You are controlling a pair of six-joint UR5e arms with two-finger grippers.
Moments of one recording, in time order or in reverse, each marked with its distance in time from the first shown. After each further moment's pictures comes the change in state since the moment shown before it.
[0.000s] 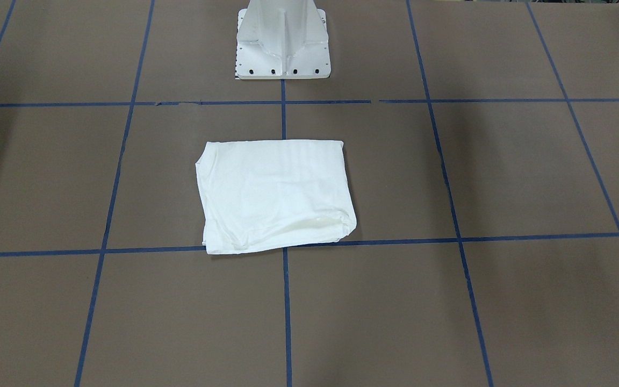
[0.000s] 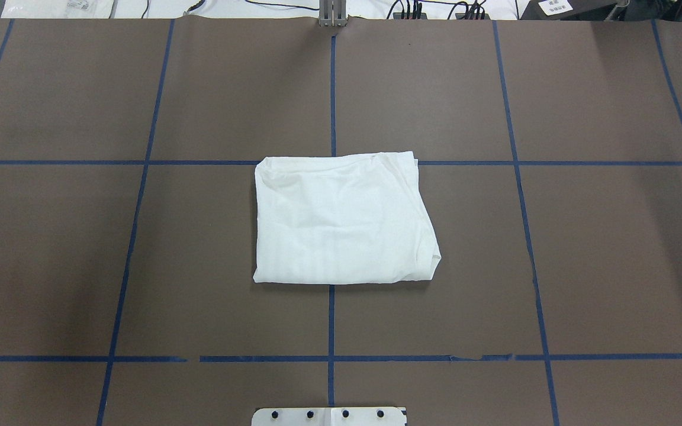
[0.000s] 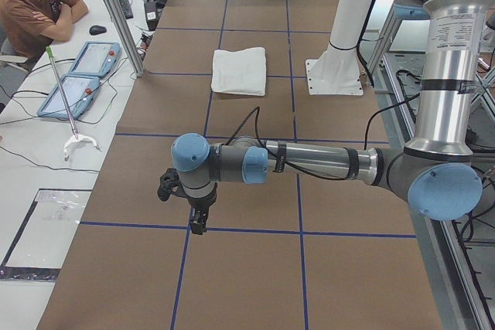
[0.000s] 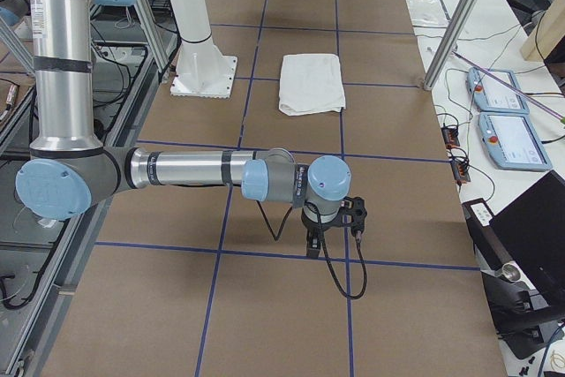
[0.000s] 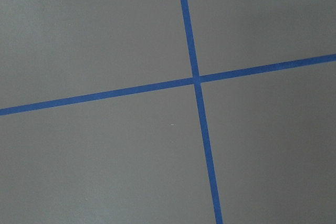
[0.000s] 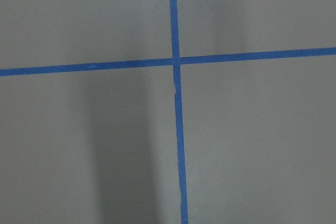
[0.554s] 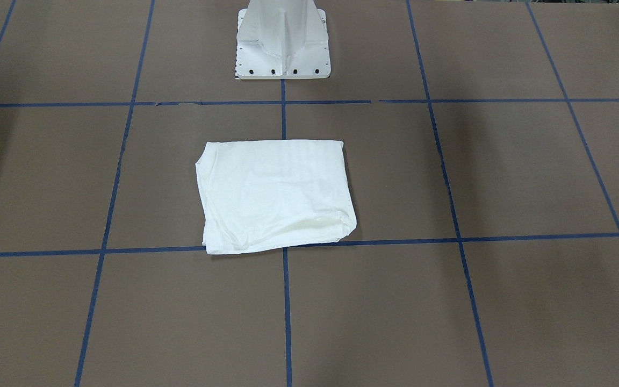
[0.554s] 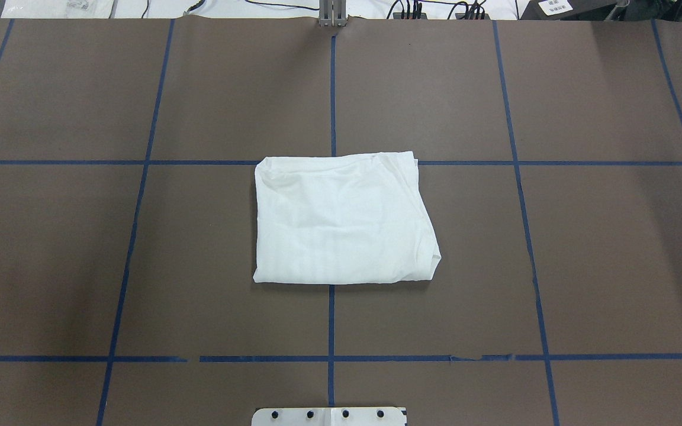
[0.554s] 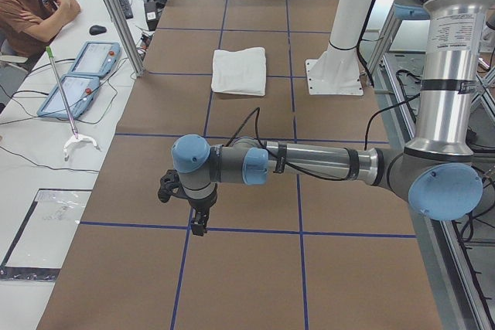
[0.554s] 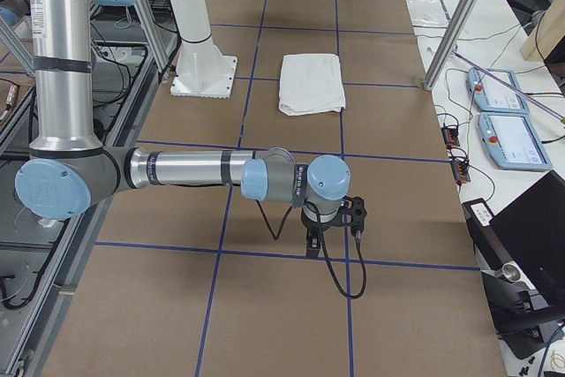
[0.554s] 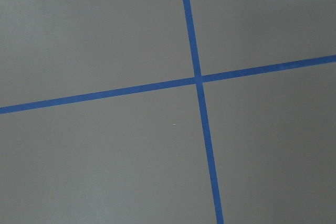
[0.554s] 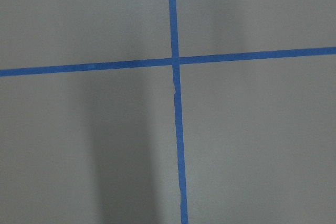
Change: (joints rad) left arm -0.001 0.004 0.000 -0.001 0.001 -0.033; right arm 0.000 -0.001 0.003 0.001 -0.002 0.004
